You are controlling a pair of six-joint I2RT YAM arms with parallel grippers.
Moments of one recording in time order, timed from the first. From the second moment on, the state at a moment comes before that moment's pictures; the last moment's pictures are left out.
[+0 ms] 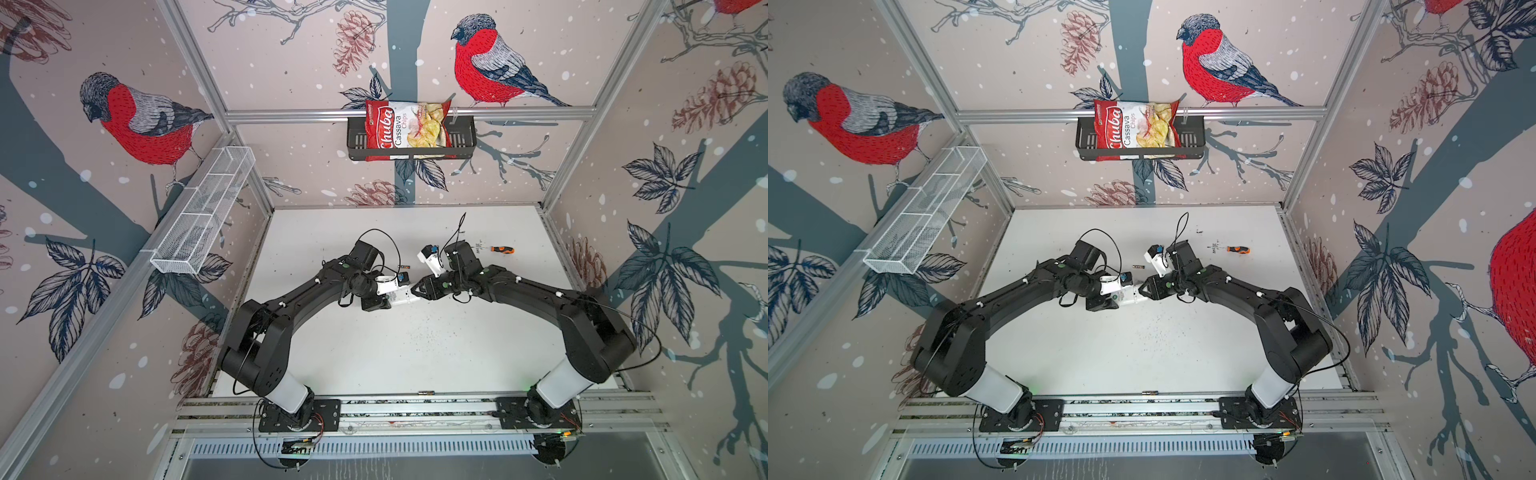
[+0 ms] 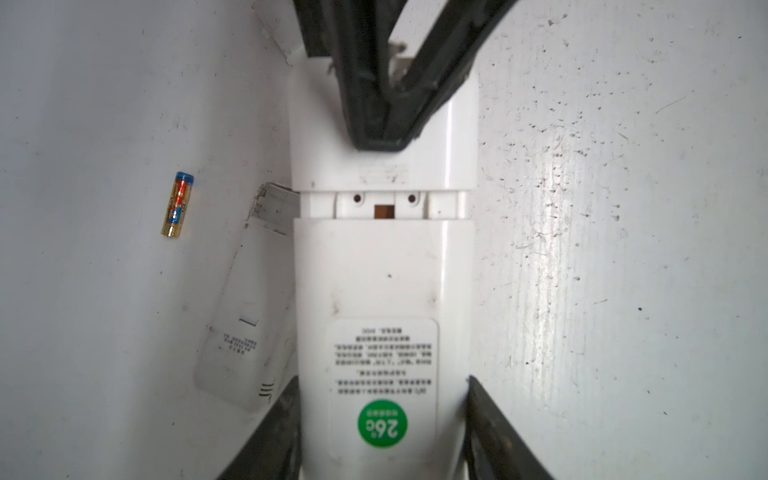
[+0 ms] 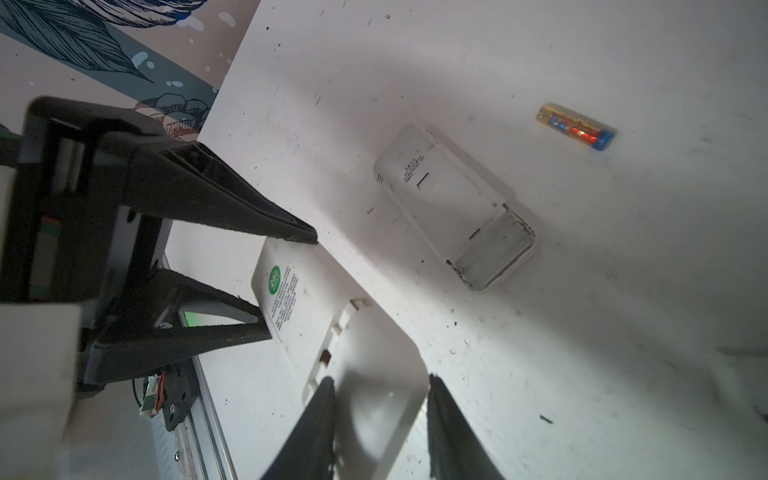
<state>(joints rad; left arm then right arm) -0.50 1.57 1.05 -0.62 0.38 0.89 0.64 1.63 1.00 -0.20 -0.54 0.23</state>
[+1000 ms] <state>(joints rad) -0.50 1.60 1.06 -0.61 0.38 0.88 0.66 1.67 1.00 -0.19 -0.52 0.23</state>
